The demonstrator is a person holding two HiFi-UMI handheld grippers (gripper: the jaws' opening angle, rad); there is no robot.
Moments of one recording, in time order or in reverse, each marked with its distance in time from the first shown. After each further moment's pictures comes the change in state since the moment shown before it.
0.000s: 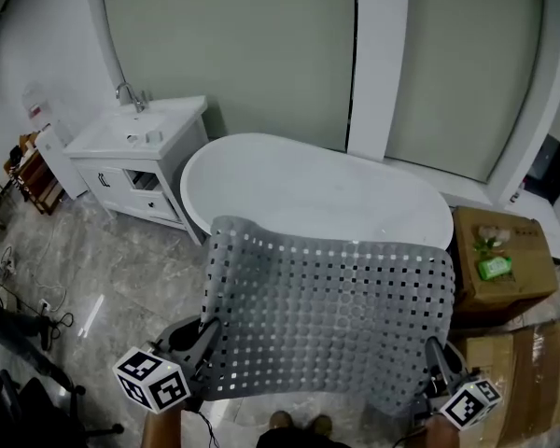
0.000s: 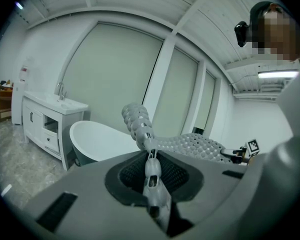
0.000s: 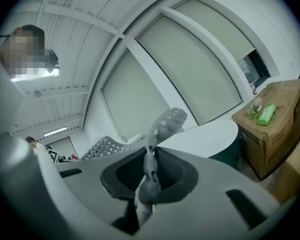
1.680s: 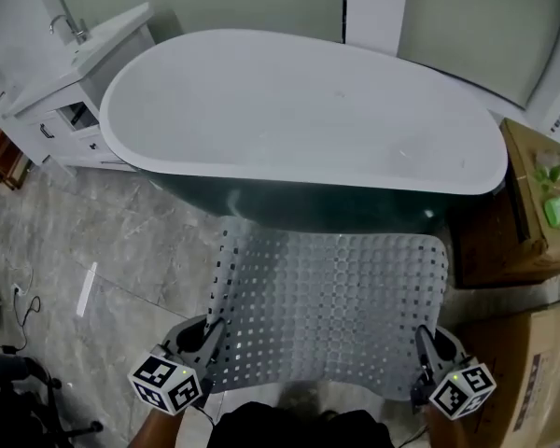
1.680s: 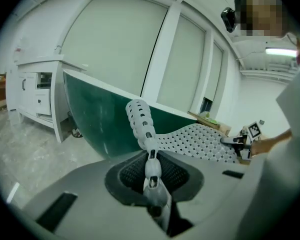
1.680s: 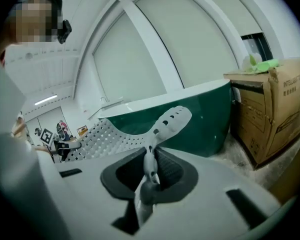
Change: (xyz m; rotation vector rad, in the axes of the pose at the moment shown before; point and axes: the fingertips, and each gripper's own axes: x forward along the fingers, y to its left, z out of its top) left arm 0.216 0.130 -0.363 0.031 0.187 0.017; right arm 0.138 -0.259 -0.320 -0.133 0.269 -0.093
